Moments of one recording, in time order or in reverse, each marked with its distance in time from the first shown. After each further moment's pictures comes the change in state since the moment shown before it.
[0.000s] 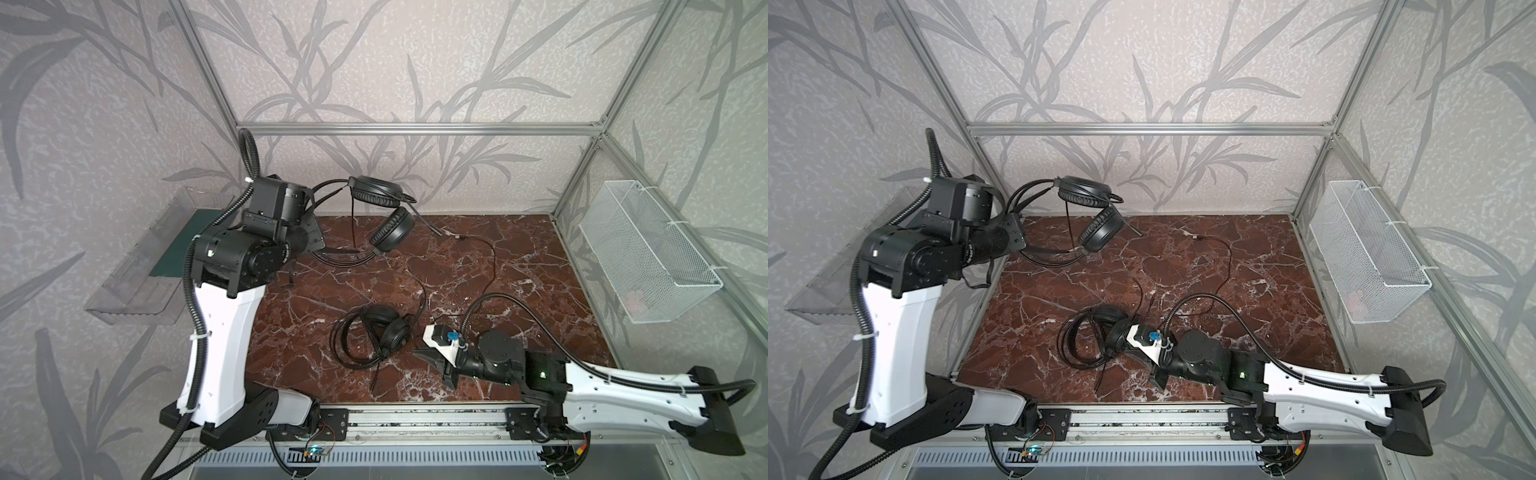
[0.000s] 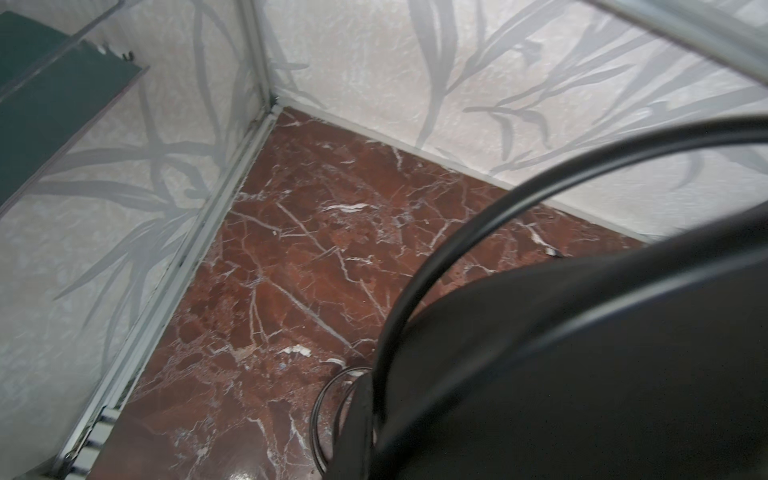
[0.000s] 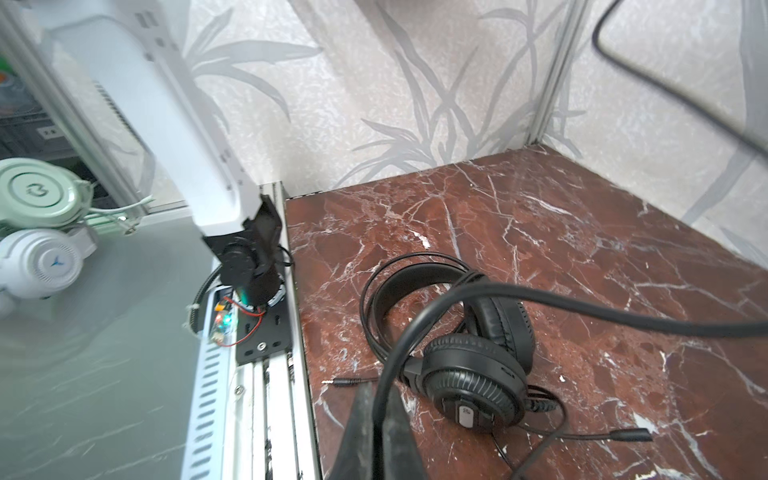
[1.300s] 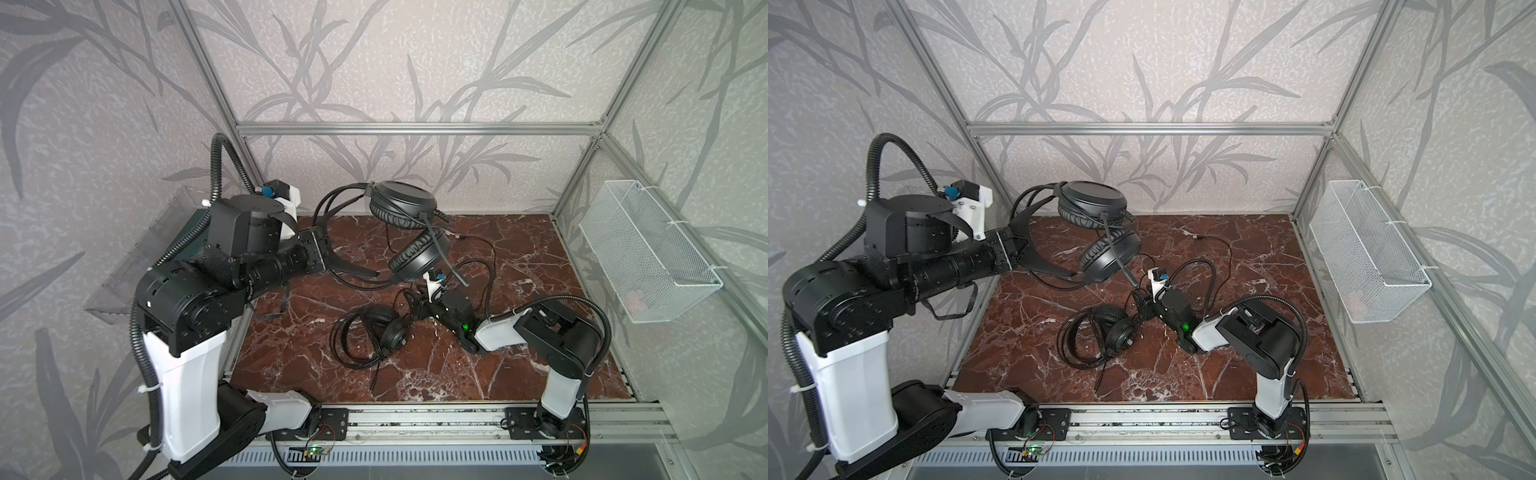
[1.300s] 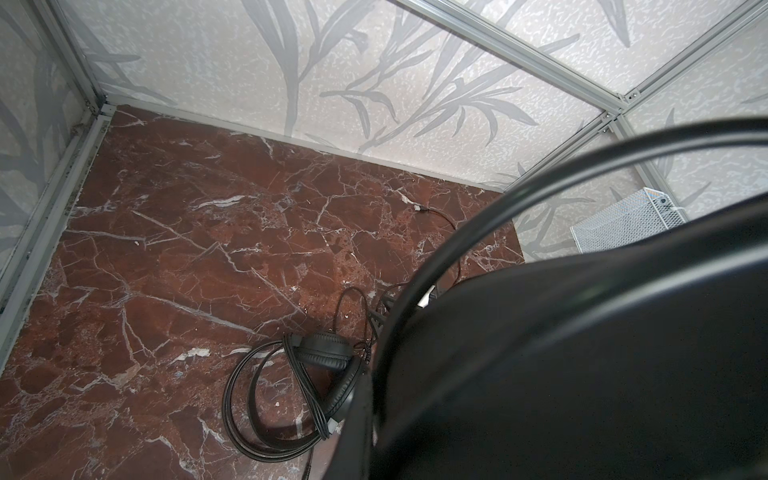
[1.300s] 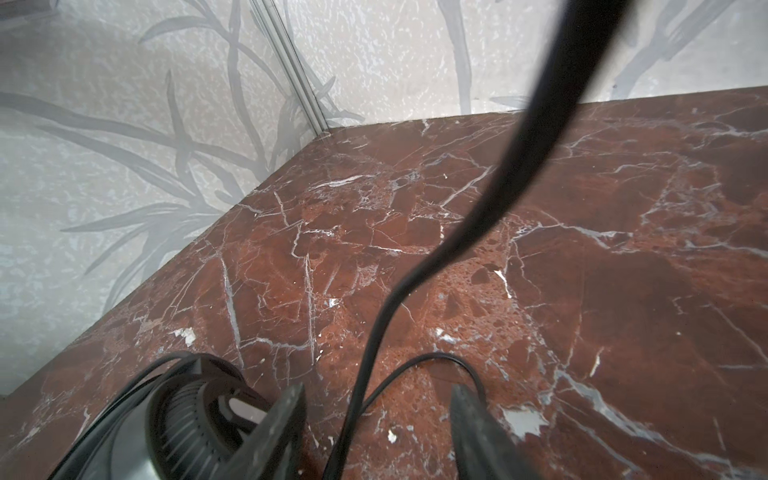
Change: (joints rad) left arm -0.232 -0.105 0.174 -0.043 0.192 -0.038; right arm -0.512 0.966 -0.008 1.023 0.036 0.364
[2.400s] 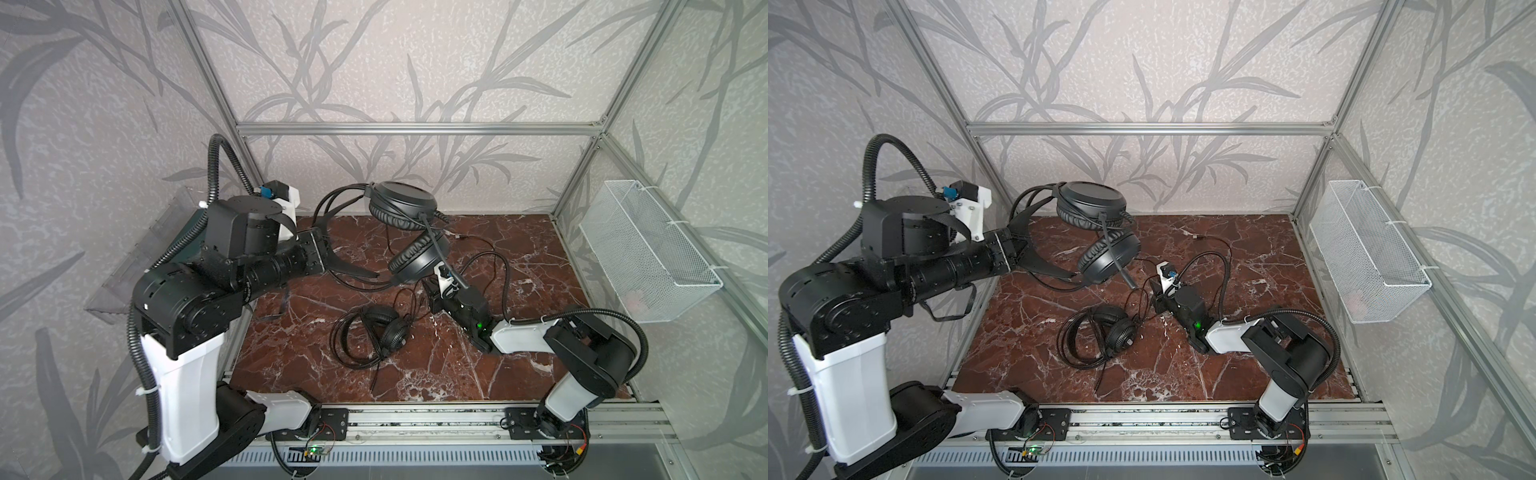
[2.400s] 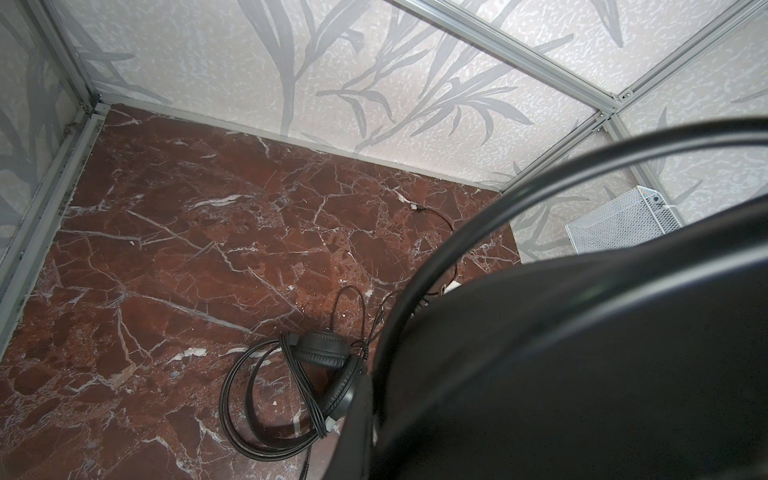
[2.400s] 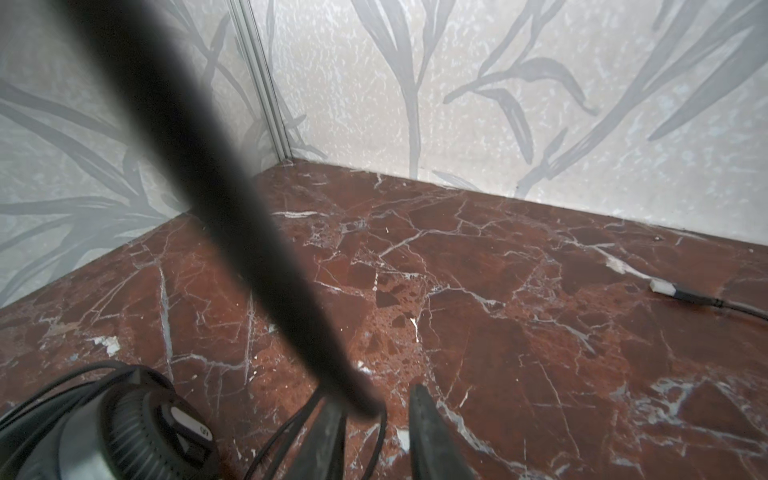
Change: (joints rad) left arm 0.000 -0.006 0.000 0.000 0.008 0.000; right arm -0.052 -0.193 -0.080 -0.039 0.083 -0.247
